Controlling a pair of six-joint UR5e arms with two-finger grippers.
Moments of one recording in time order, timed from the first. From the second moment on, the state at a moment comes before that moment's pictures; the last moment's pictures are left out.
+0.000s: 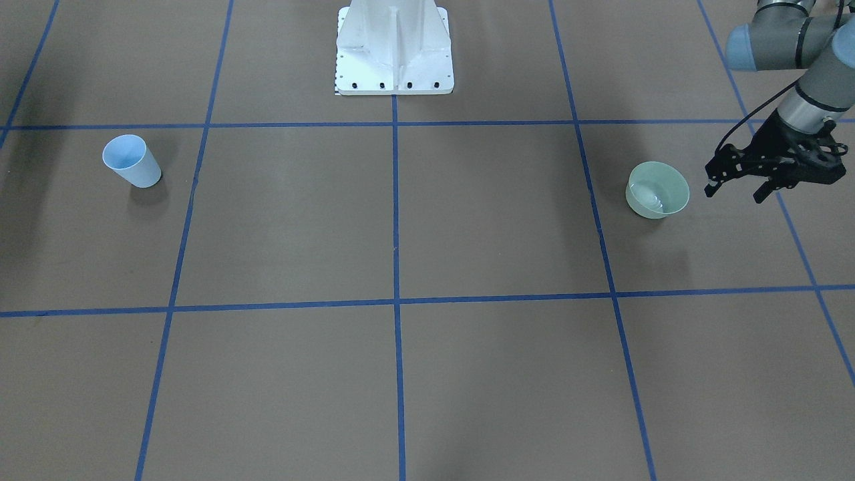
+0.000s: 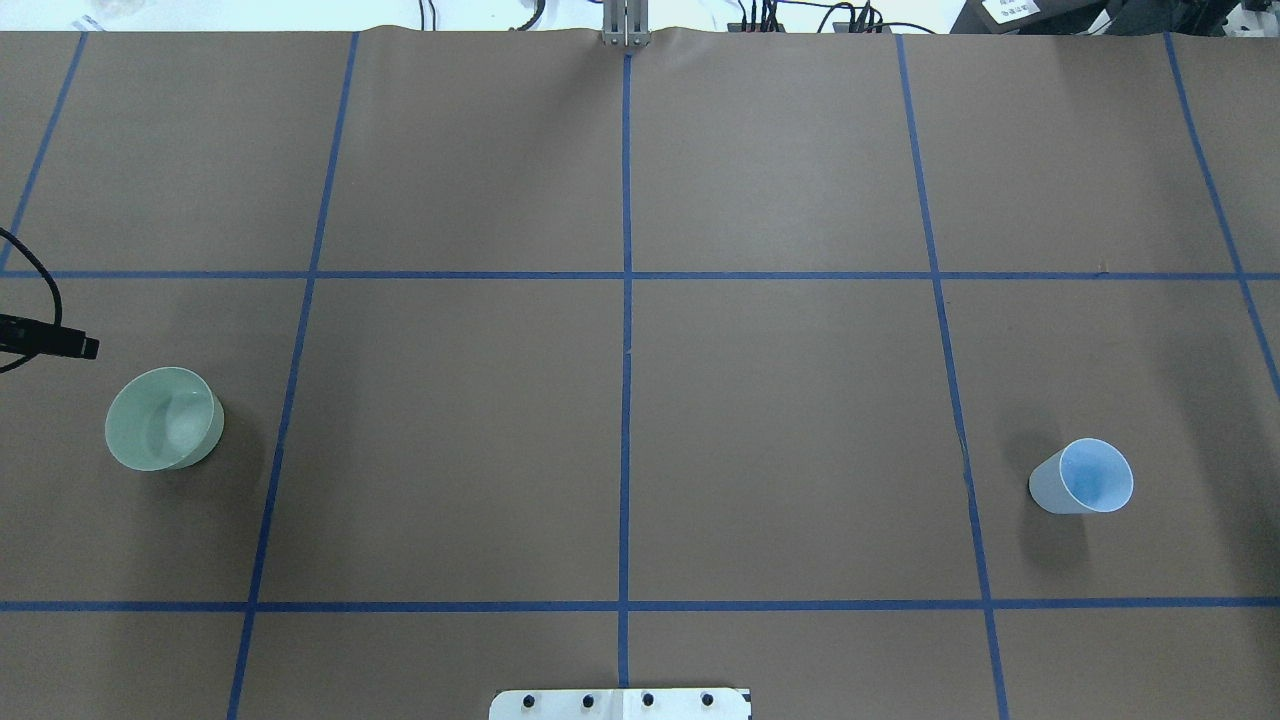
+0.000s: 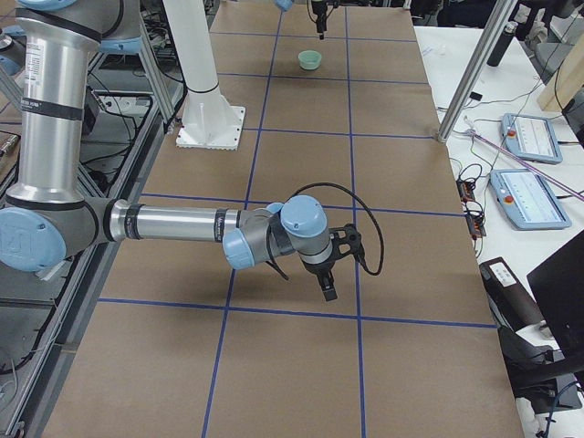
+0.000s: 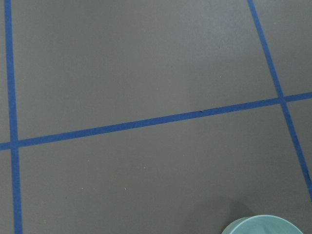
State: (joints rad) left arm -0.98 -1.42 -1.78 -2.25 -2.07 -0.74; right arm 1.53 -1.74 1.73 -1.18 2.35 0.03
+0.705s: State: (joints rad) left arm -0.83 -1.43 -1.77 -2.26 -1.98 -0.78; right arm 1.53 -1.74 1.73 -1.18 2.35 0.03
